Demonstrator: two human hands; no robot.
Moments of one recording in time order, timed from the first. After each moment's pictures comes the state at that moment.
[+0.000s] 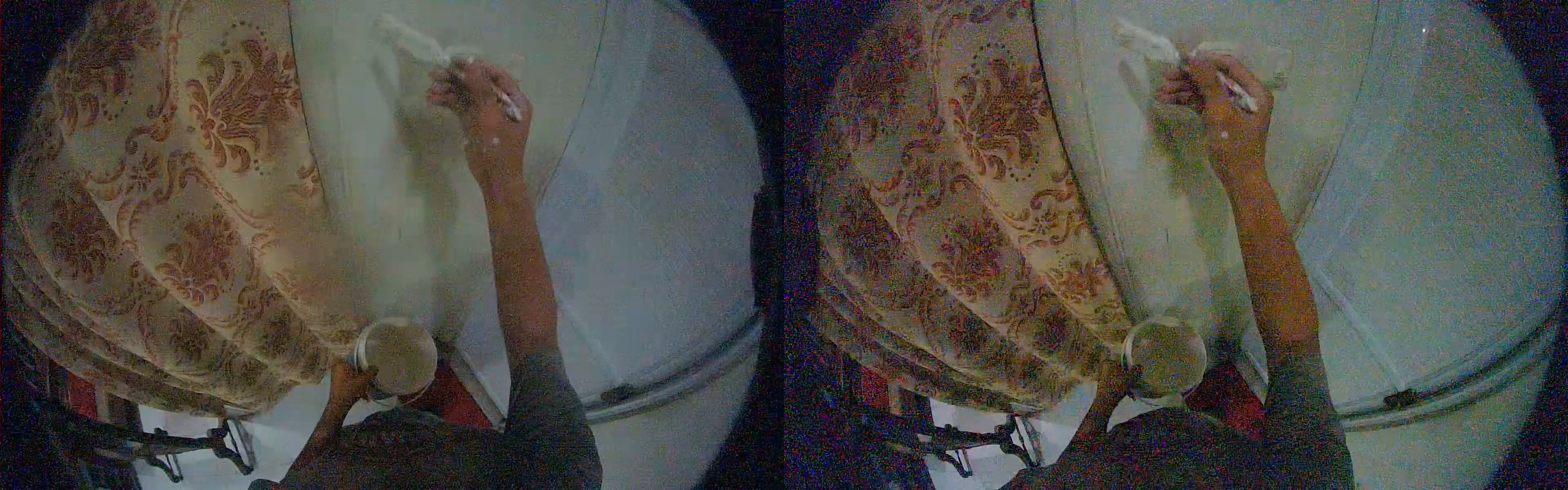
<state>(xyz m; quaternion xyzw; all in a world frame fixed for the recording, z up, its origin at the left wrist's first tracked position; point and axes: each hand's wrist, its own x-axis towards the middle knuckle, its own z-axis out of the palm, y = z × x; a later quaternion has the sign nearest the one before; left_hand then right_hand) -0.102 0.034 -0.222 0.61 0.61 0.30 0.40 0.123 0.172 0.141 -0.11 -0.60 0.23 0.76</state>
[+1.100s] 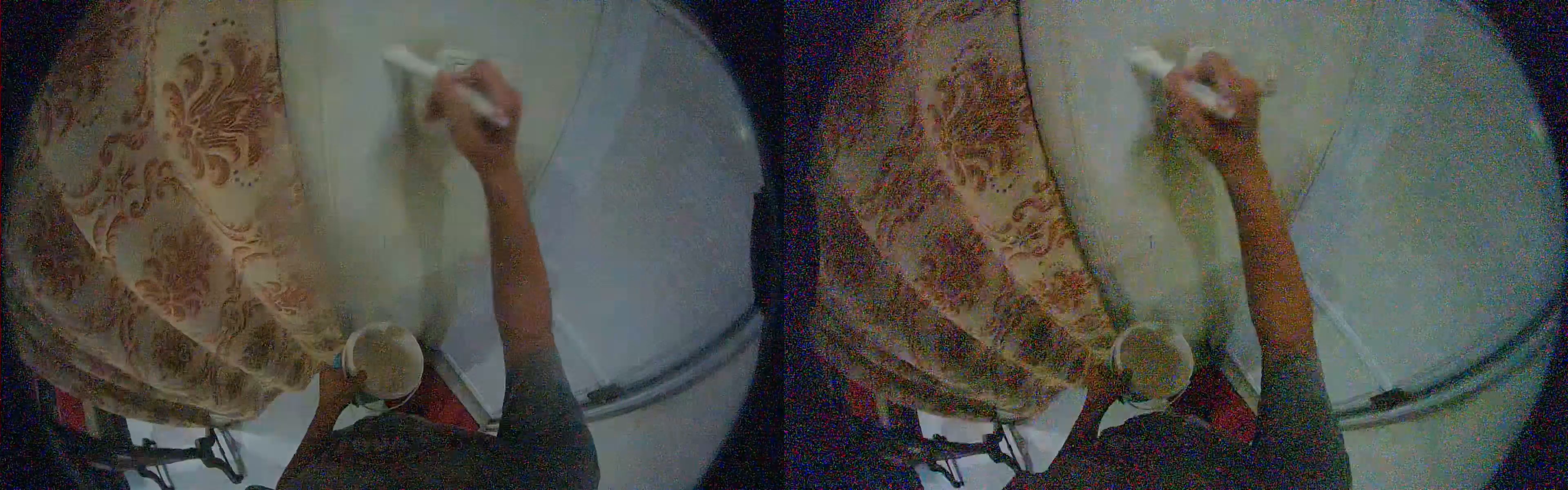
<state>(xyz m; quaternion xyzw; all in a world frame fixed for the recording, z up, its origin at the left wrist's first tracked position) -0.089 0.047 -0.260 0.72 0.56 0.36 0.20 0.160 0.199 0.145 -0.20 -0.69 -0.08 0.69</state>
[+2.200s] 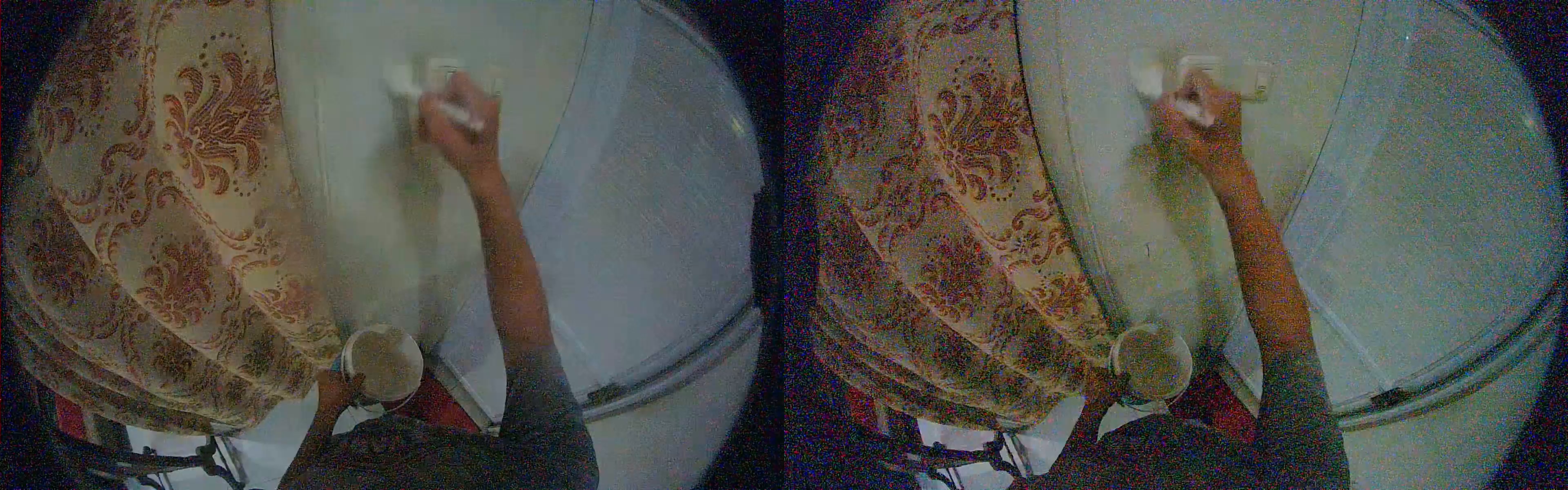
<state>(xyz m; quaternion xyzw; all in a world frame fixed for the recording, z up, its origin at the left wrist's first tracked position) -0.095 0.075 -0.255 0.75 0.62 0.15 0.15 0.148 0.233 0.138 -0.28 -0.71 -0.20 0.62</state>
